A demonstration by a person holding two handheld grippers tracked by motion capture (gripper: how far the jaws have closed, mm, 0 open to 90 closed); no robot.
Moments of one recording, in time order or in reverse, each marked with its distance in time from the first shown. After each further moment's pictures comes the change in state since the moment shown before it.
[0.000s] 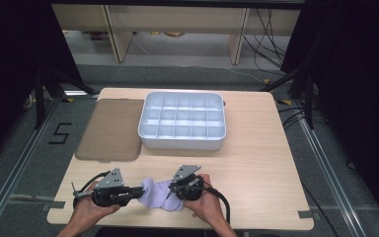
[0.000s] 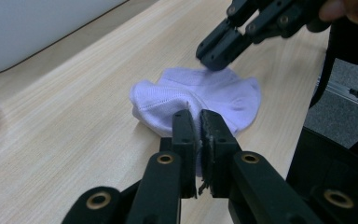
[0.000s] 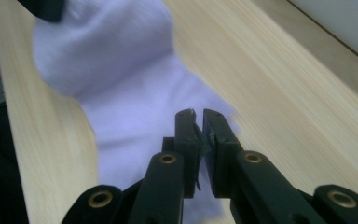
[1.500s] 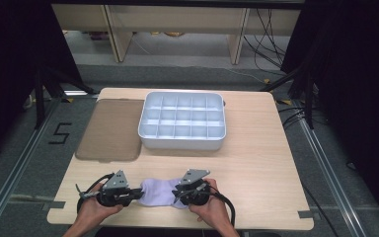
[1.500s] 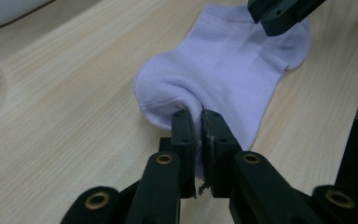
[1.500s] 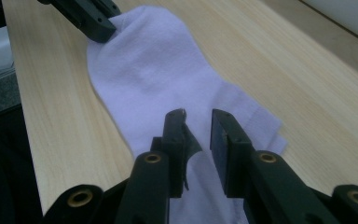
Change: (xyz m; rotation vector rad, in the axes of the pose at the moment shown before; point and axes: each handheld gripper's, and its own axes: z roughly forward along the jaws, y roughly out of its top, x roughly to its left) left arm 0.011 -0.019 0.020 0.087 0.057 -0.029; right arm 0.000 -0.019 -0.005 -0.042 0.029 0.021
